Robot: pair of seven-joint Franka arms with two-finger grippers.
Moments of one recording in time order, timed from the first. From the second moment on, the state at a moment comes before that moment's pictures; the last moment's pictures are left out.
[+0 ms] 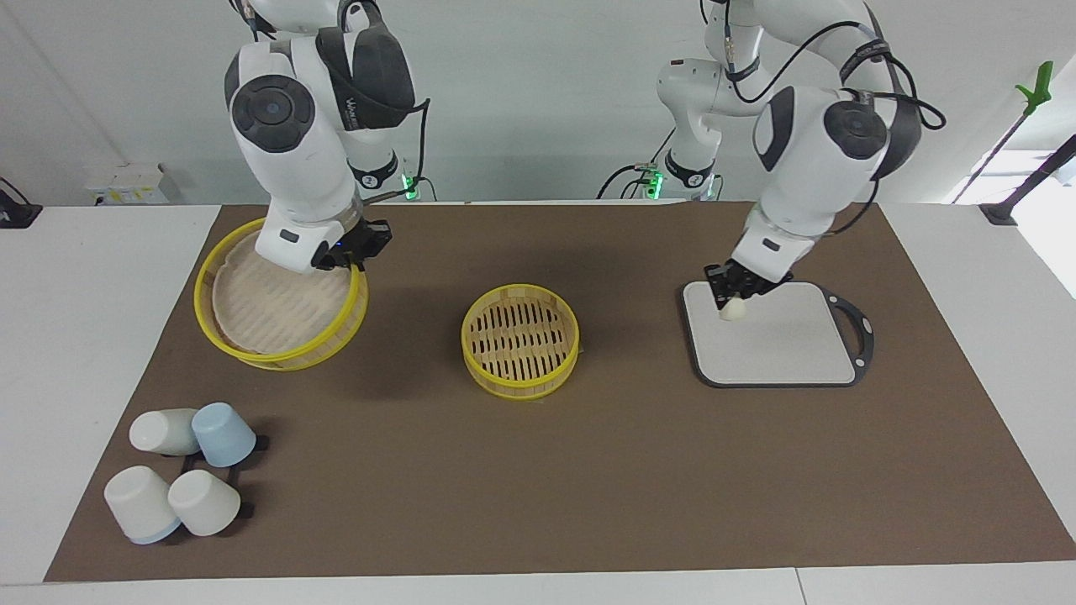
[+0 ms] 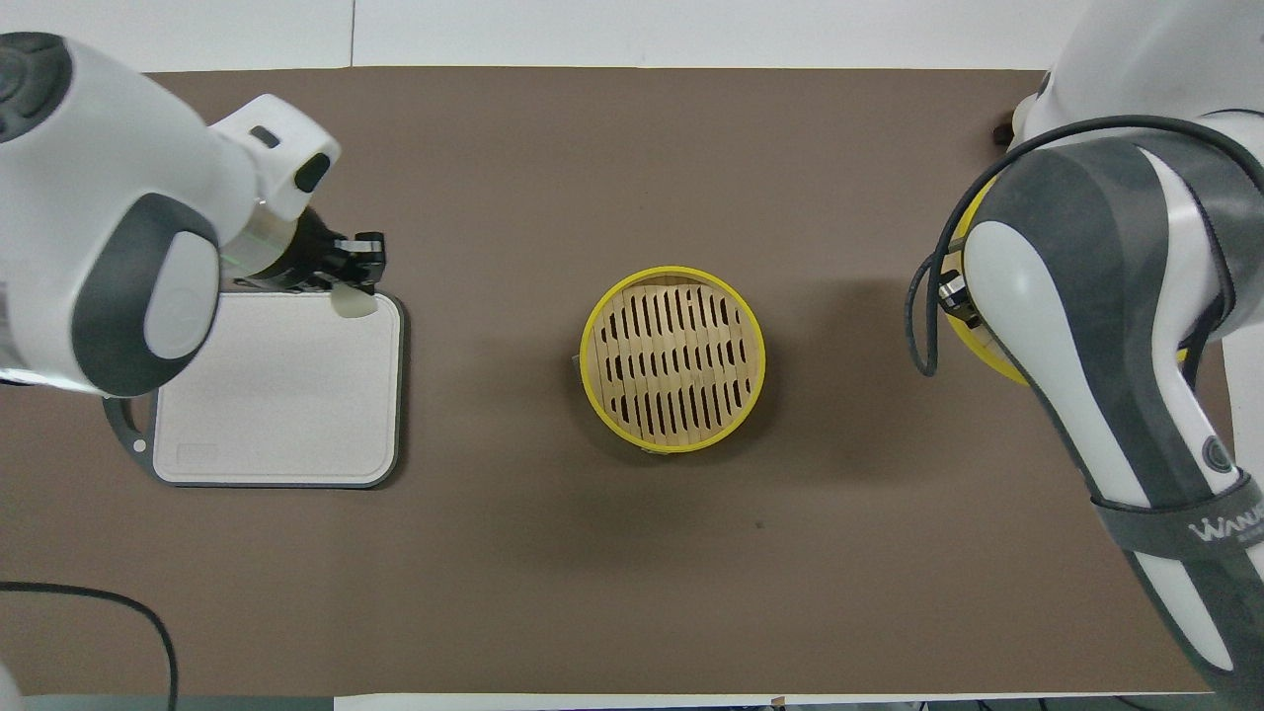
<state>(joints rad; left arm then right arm) -0.41 0.21 0.06 -1.58 -0.09 1.80 -0.41 0.17 0.29 0.04 -1.32 -0.10 1.31 -0.19</state>
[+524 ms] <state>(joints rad) -0.78 0.33 0.06 -1.78 -0.05 2.22 -0.76 0.16 0.29 0.05 -1.37 -0.14 1.32 -0.30</state>
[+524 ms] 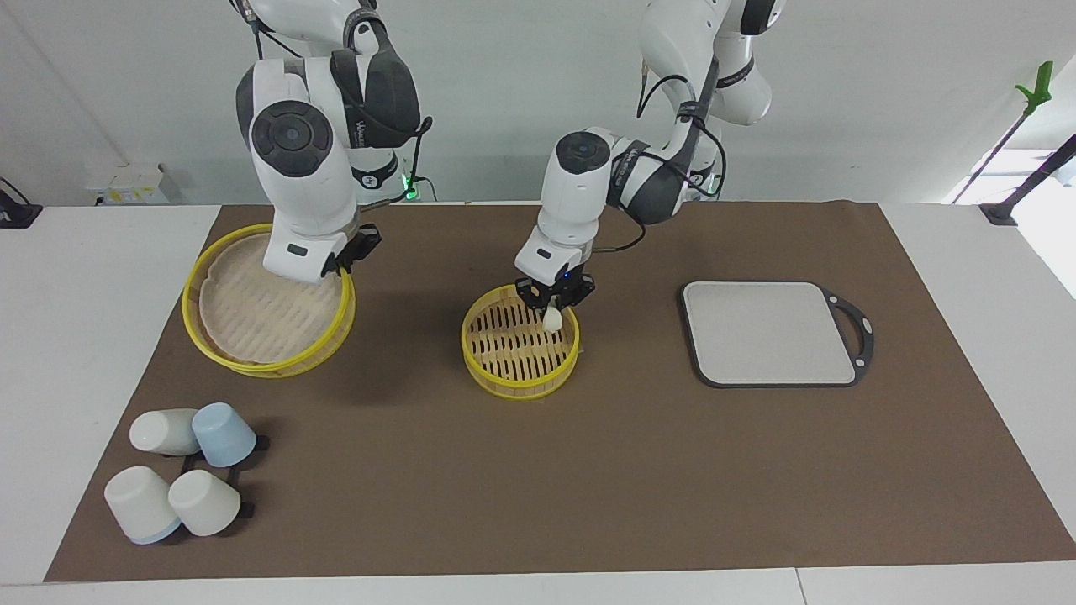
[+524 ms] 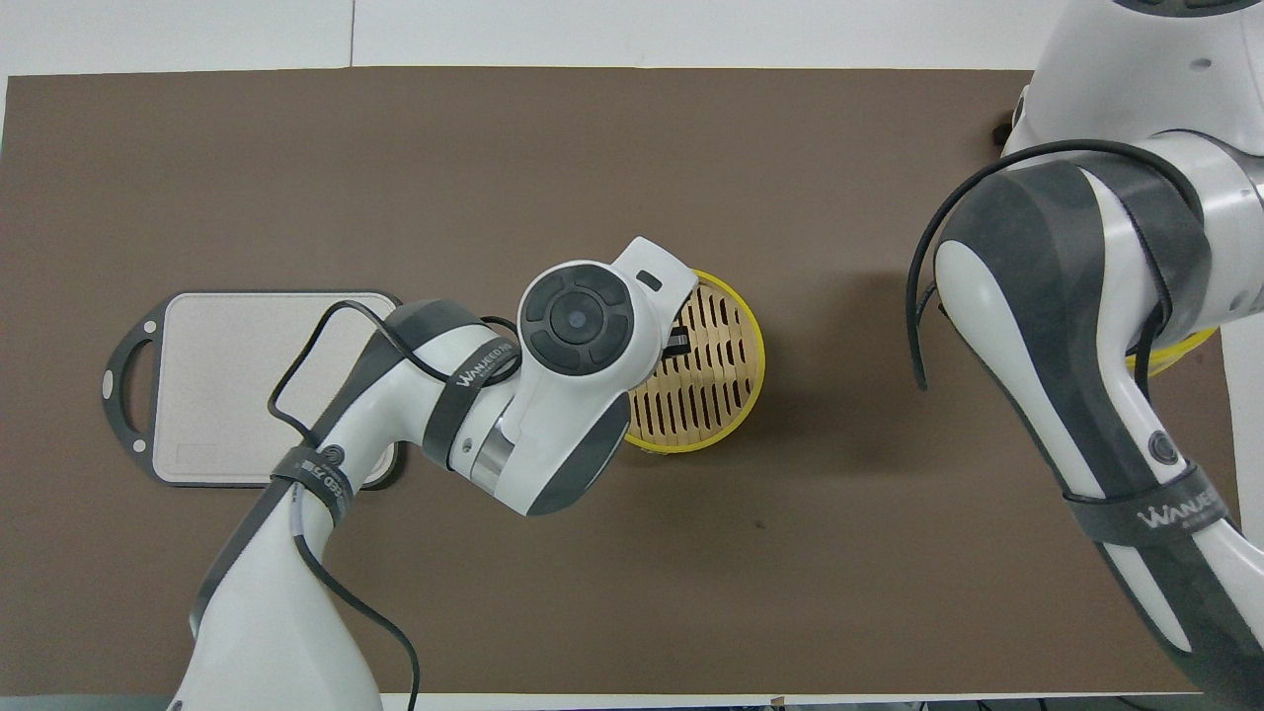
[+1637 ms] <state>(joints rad) -0.64 0.22 0.10 -1.77 -0.02 2.02 -0.63 0.13 0.29 0.06 -1.39 -0.14 1.35 -0.34</state>
